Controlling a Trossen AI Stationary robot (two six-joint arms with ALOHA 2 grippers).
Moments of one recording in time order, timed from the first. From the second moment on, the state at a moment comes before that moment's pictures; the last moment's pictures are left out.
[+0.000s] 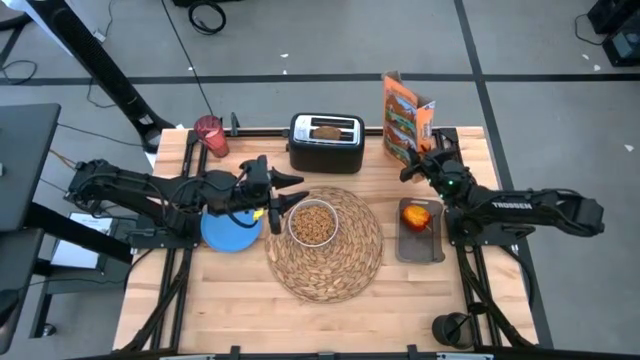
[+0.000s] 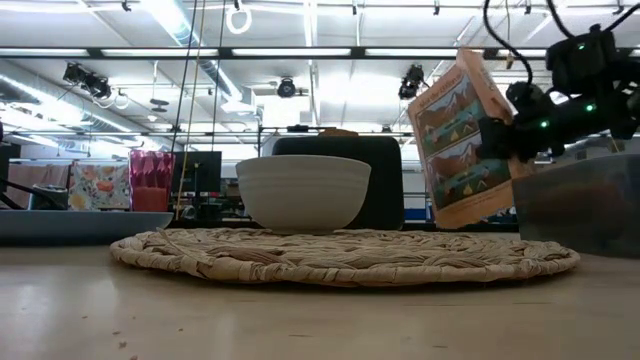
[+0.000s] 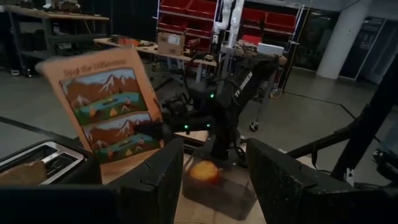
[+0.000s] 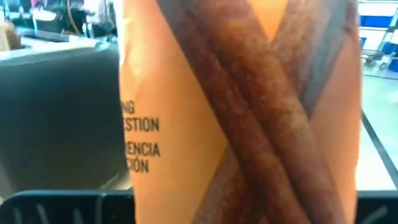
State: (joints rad) left arm -0.18 1.18 1.02 0.13 -0.43 -0.19; right arm -0.55 0.81 0.02 0.70 0.58 0.04
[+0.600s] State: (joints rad) left arm -0.19 1.17 1.02 0.13 -0.43 -0.20; right arm -0.57 1.02 0.02 0.85 0.56 0.07
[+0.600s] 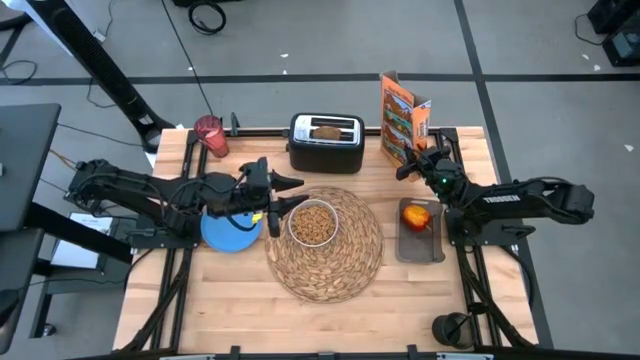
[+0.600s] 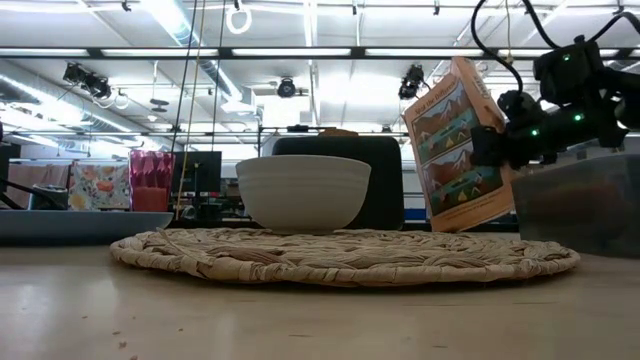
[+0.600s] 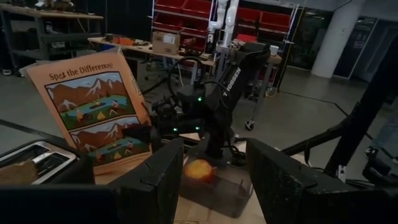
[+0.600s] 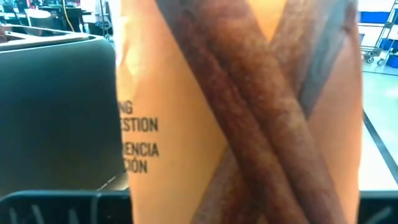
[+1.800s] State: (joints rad) left arm -0.19 1.17 1.02 0.13 -0.43 -0.20; right arm -0.57 0.97 0.18 0.49 0.47 0.14
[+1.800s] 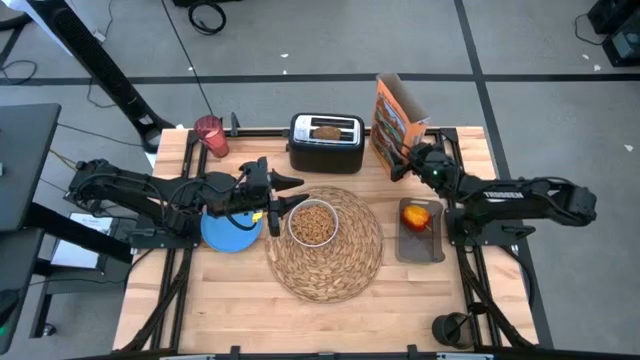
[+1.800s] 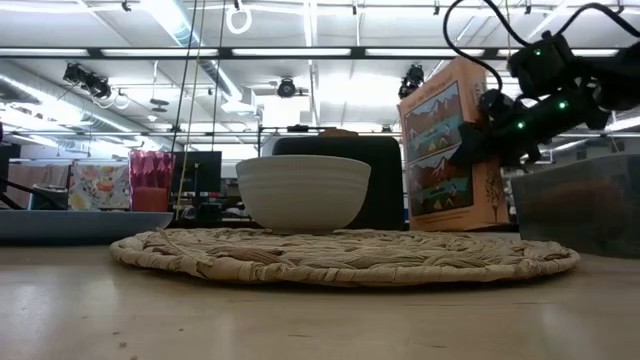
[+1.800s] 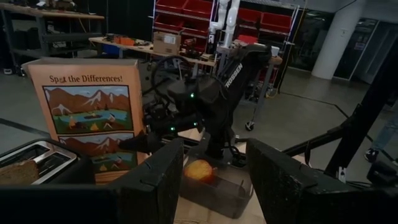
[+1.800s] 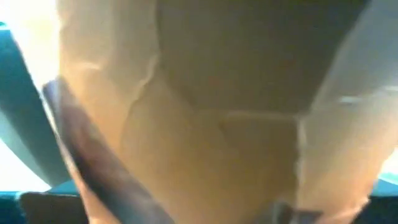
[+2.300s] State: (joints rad) left arm -0.19 1.17 1.02 0.13 -0.40 -0.21; right arm -0.55 0.74 0.37 -0.16 0.39 0.29
